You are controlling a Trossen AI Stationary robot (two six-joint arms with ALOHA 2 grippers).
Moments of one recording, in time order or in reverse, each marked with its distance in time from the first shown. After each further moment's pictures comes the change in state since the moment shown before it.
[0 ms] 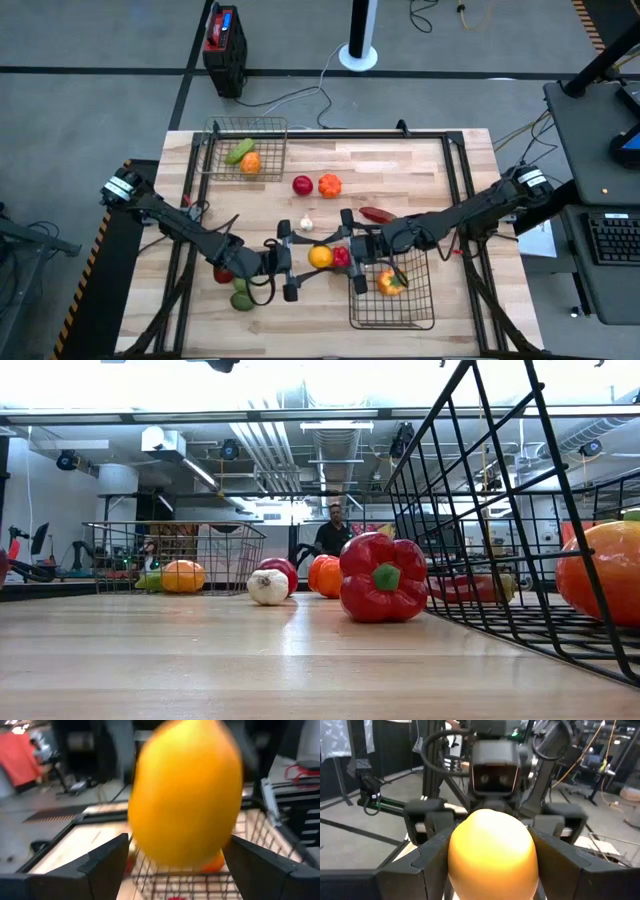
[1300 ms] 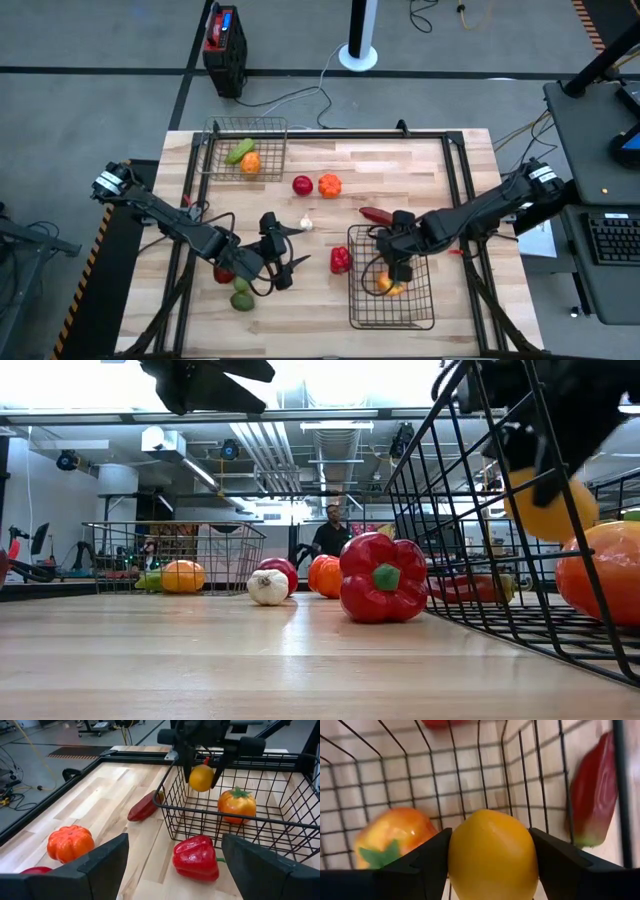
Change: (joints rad) left arm 0.000 -0.108 0.001 -0.468 -0.103 -0.368; right arm 0.027 -0.094 -0.046 -1.294 -0.009 0.656
